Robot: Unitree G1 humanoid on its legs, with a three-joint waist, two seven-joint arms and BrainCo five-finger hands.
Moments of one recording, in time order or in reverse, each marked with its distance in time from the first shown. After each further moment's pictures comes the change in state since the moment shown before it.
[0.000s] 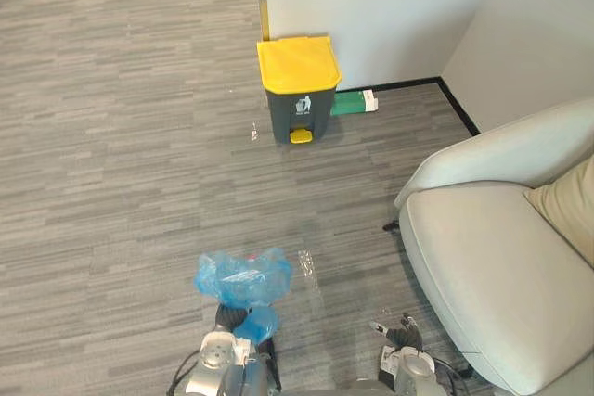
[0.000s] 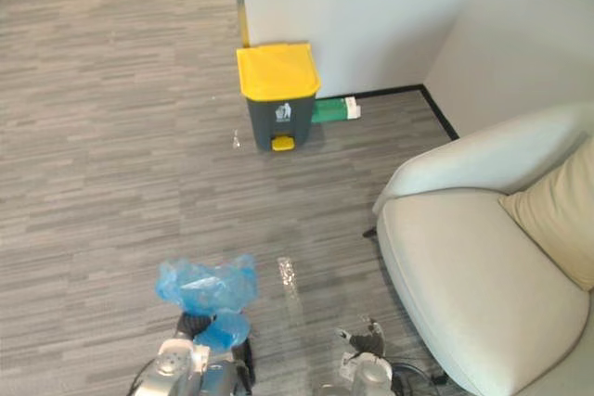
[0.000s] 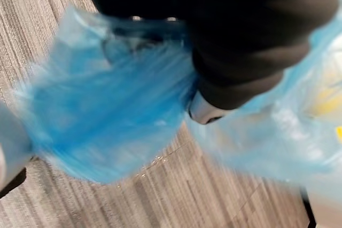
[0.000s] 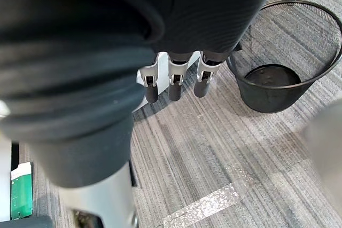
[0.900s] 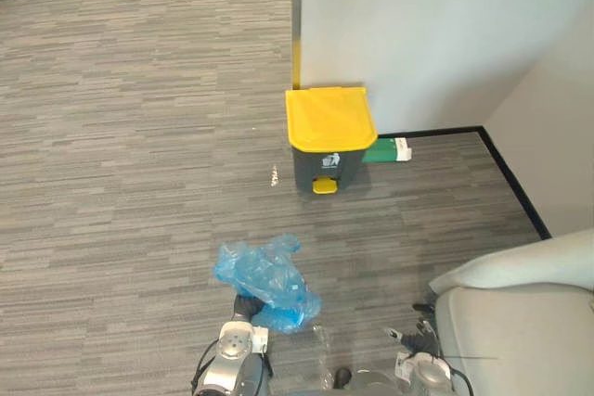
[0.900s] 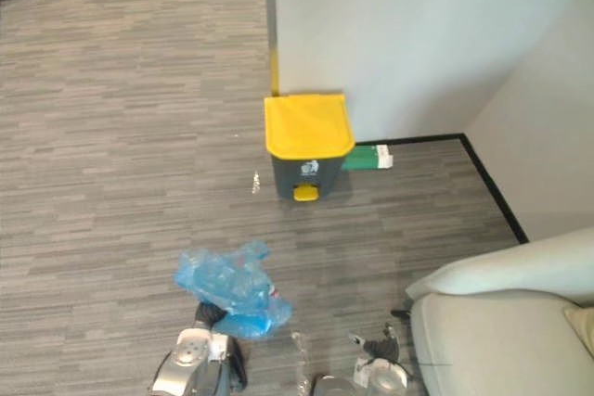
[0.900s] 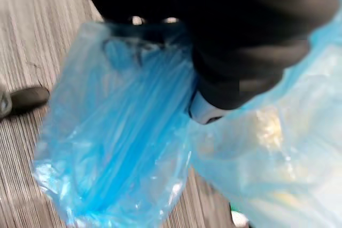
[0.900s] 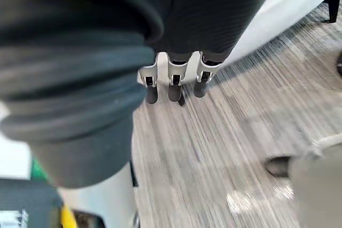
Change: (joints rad) left arm -0.055 -0.043 0.024 -0.016 0.000 -0.012 -0.023; right arm 0.018 0.007 -0.044 -0.002 -0.030 0.015 0.005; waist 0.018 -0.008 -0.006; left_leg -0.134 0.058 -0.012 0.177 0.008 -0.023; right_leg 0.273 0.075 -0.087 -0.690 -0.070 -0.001
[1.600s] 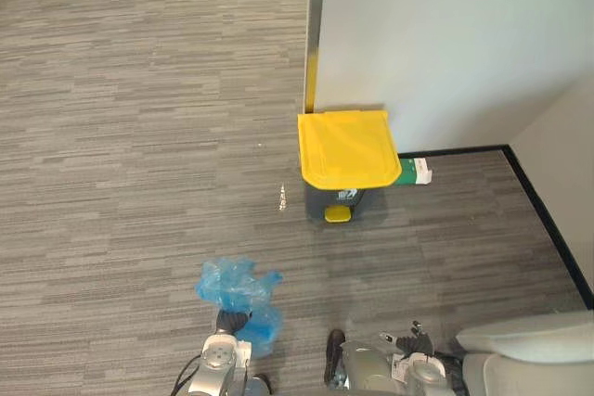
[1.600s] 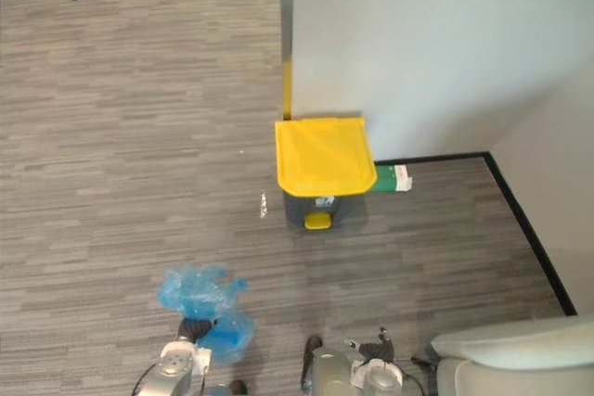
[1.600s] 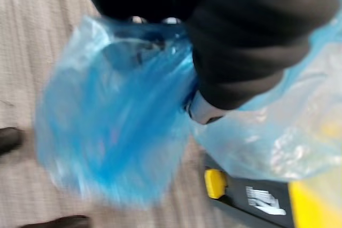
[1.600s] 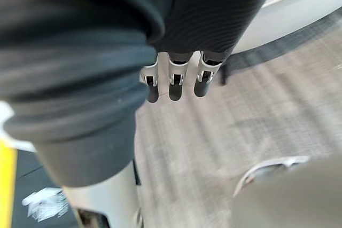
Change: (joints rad) left arm 0.027 -0.027 0.024 -0.021 0.000 0.002 0.004; right arm 0.018 -0.033 0.037 -0.001 -0.035 -0.005 0.007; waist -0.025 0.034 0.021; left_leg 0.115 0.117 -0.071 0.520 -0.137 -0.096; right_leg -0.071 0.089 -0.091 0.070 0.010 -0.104
